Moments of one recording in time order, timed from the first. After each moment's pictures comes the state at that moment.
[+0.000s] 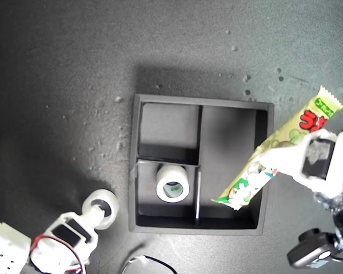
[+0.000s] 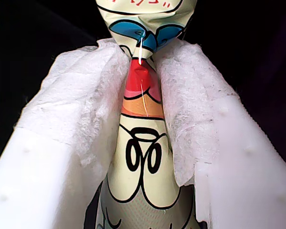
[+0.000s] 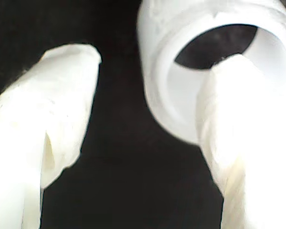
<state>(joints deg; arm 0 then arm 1) 35.2 82.2 89.2 68.9 -85.4 -7.2 86.5 70.3 67.2 32.3</state>
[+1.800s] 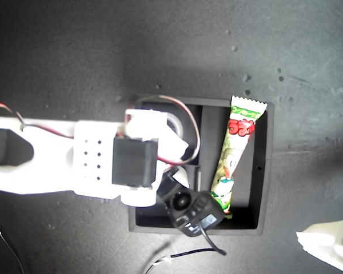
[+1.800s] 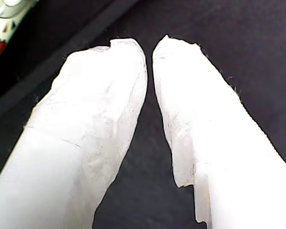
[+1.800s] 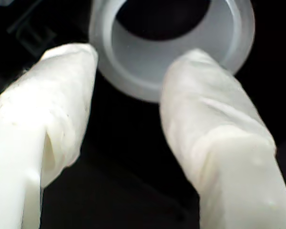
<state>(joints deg) 4.4 42.9 19.3 104.0 -54.5 -22.4 70.8 27.7 102.9 78.3</state>
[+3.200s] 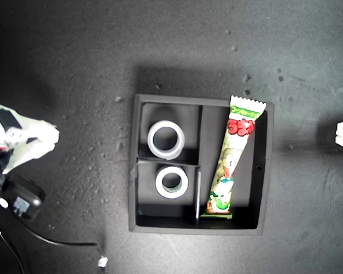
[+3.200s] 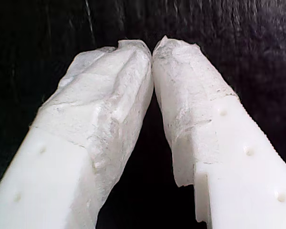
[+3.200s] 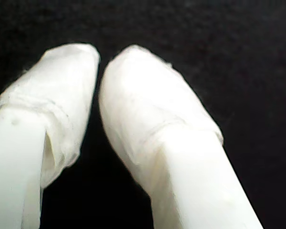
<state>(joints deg) 5.9 164.9 158.3 59.3 -62.3 -1.0 191.6 177.7 58.2 92.6</state>
